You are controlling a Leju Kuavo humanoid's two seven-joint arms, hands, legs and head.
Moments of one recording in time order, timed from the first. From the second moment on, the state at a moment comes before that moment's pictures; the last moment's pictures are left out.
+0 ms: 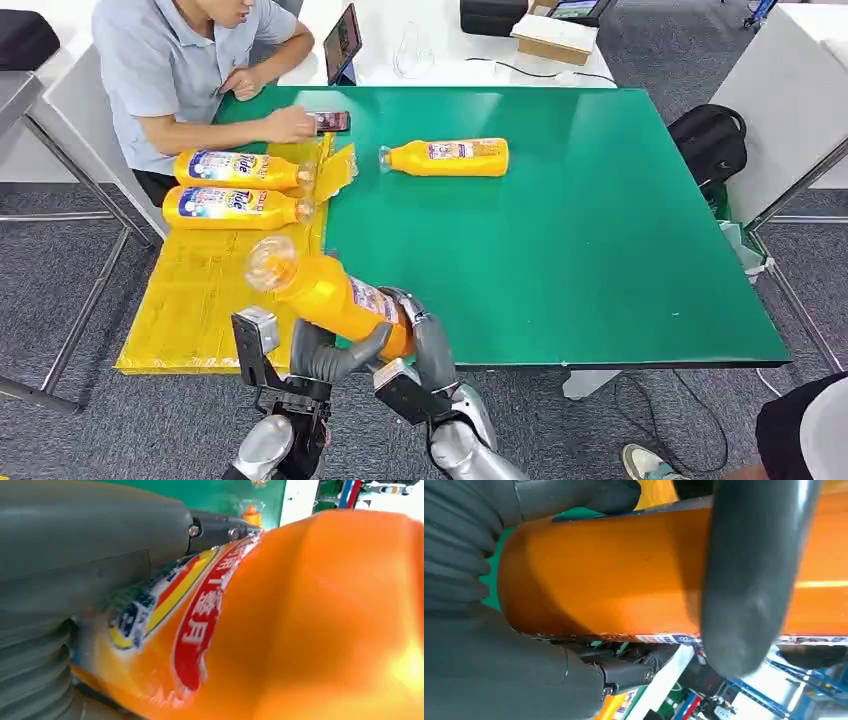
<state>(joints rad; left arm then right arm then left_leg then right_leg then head) -0.09 -0.16 -0.55 -1.40 0.24 0.30 -0.42 -0.23 0.24 0.52 -0.91 0.28 -0.49 -0.70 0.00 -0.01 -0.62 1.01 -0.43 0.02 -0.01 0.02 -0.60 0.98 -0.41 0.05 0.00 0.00</state>
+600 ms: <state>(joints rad) -0.09 -0.12 -0.53 -1.44 0.71 0.03 -0.23 -0.24 0.22 0.64 -0.89 0.21 -0.60 -0.70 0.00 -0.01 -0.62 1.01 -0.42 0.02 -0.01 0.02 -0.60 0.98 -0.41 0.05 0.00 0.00</state>
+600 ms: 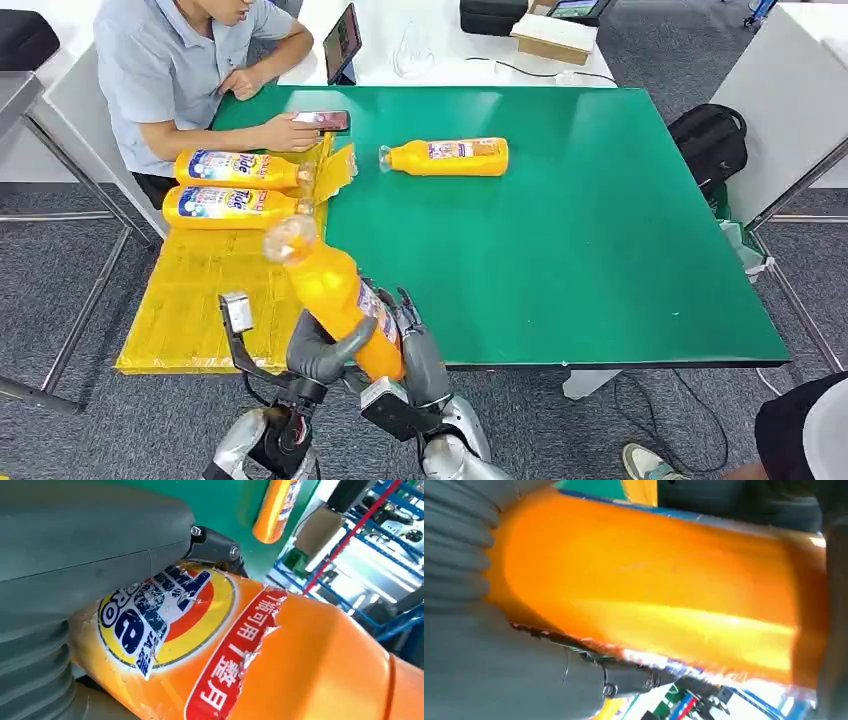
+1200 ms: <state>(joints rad) -0.22 -0.09 -0.23 -1.26 0.23 0.63 -0.57 -0.06 0.16 0.54 -1.29 0.48 -0.69 -0.70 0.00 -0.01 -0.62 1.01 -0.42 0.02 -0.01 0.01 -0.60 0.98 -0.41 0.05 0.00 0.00</state>
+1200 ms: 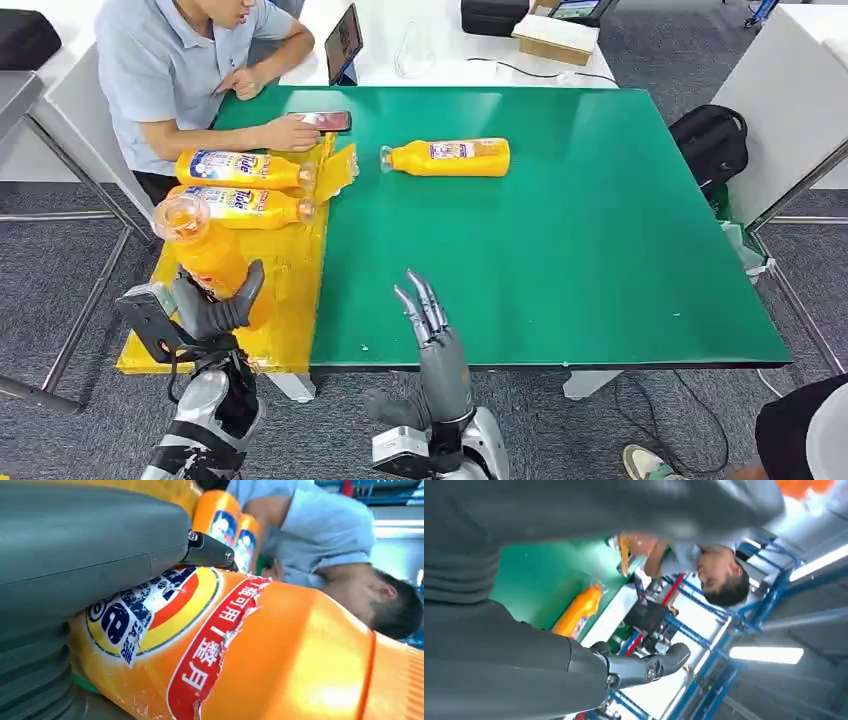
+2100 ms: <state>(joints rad) -0.67 -0.02 -0.22 -0.43 -0.92 0.27 -0.16 -0.06 0.11 0.54 -1.35 0.29 -0.70 -0.70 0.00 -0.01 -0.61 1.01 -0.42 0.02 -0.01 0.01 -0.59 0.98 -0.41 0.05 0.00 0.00</state>
